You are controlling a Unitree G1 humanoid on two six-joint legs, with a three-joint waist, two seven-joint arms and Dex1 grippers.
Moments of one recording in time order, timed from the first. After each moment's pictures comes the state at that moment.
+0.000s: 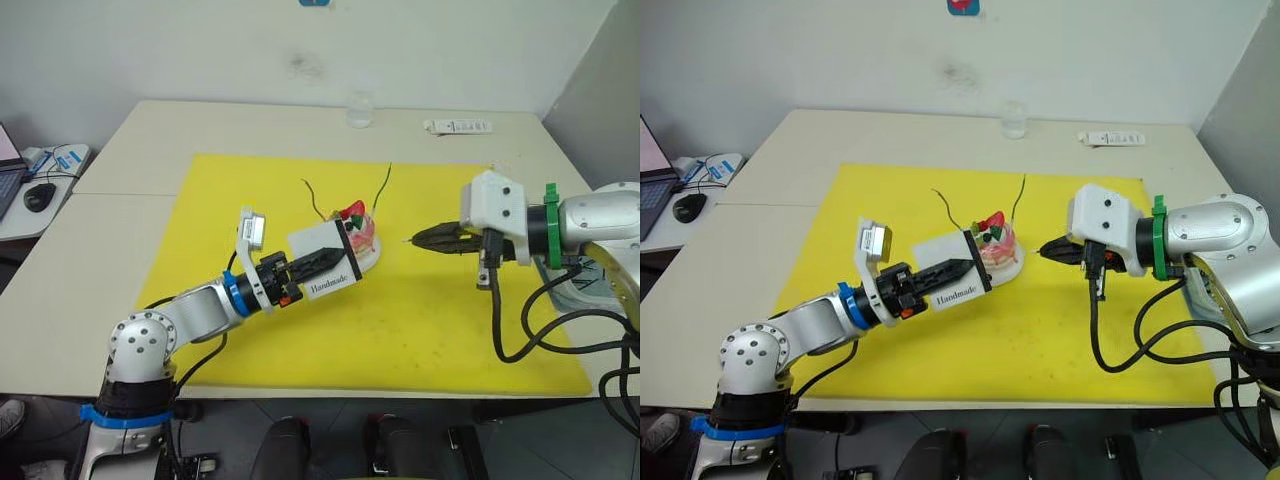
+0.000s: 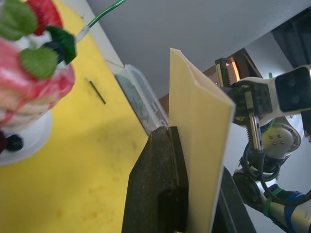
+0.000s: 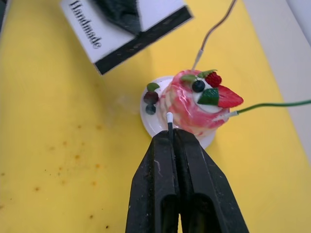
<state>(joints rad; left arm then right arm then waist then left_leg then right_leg) -0.33 0.49 0.12 -0.23 -1.61 1.02 -0.20 -0.66 -0.93 0.10 -0.46 0.36 0.70 1.10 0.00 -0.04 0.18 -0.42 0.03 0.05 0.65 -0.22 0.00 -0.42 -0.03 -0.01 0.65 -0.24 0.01</state>
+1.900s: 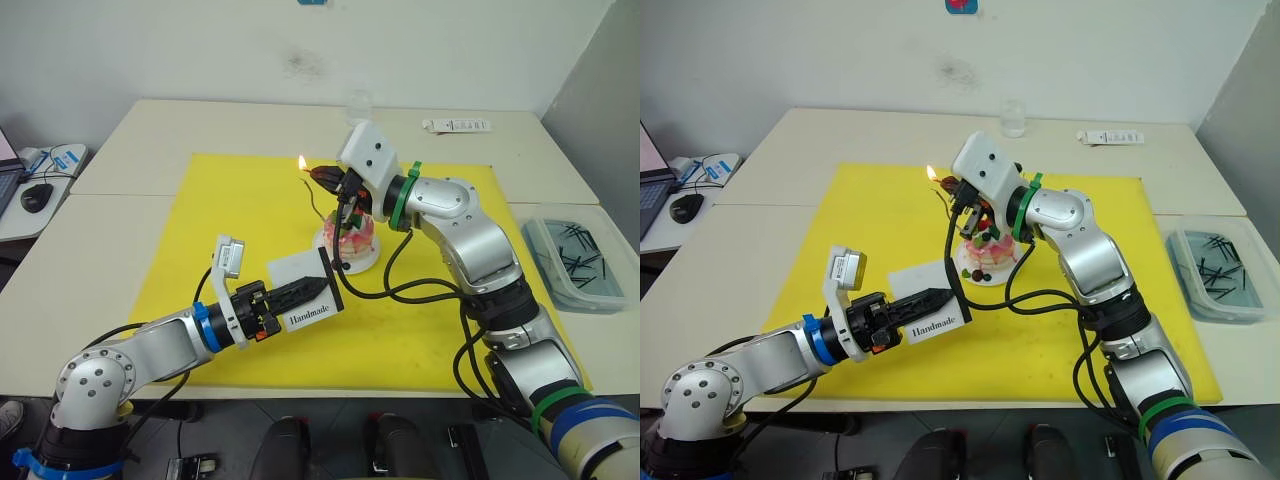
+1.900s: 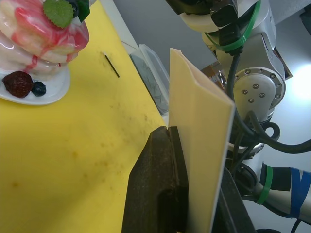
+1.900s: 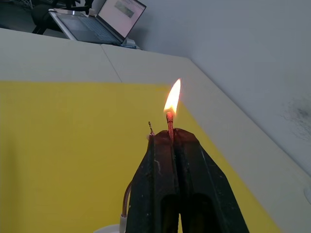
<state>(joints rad) -0.13 0.66 0.14 -0.43 -1.75 0.95 -0.14 -0.91 -0.26 0.28 -0.02 0.06 0.49 0.68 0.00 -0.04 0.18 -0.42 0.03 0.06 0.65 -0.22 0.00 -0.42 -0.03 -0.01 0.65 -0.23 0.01</state>
